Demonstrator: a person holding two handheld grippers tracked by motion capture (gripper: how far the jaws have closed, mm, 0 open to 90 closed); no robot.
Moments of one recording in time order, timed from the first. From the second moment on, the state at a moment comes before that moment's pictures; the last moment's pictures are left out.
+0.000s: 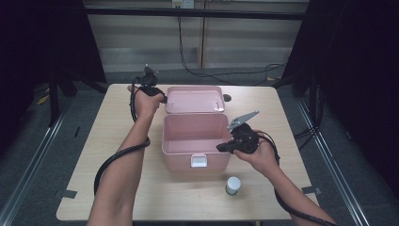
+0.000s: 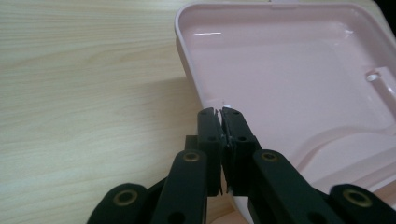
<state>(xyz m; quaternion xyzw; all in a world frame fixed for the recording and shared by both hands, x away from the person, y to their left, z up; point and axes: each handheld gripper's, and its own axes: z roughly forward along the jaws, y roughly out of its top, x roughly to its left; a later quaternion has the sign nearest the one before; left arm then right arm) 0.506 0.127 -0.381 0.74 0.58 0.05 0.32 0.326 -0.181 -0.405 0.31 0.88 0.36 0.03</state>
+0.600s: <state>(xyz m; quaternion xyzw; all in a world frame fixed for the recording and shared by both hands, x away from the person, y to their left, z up) 0.482 0.139 -0.373 0.75 0.57 0.05 0.32 0.322 -0.178 -0.402 0.31 0.88 0.36 0.03</state>
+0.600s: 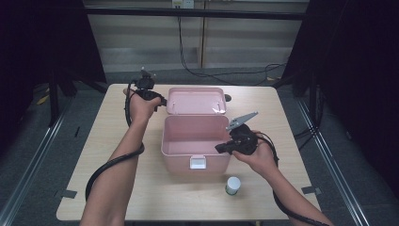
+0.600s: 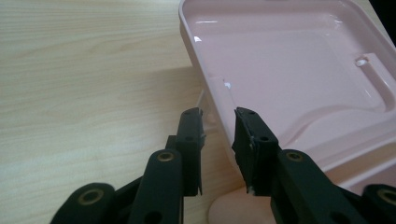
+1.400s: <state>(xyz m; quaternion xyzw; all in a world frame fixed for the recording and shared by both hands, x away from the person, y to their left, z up) 0.429 0.179 -0.371 0.77 0.53 0.07 0.35 0.314 -0.203 -0.360 0.34 0.87 0.36 0.07</state>
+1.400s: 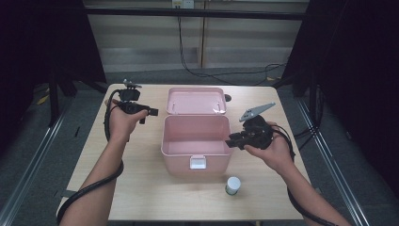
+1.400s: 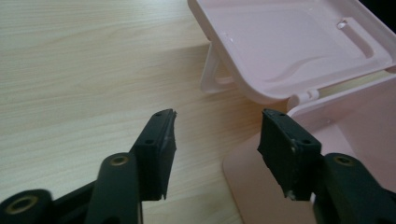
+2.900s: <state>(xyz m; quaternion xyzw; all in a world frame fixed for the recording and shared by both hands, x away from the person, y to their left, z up) 0.363 0.217 -0.491 0.79 0.51 0.08 0.34 0.294 -0.237 -0.386 0.36 0.88 0.30 0.03</state>
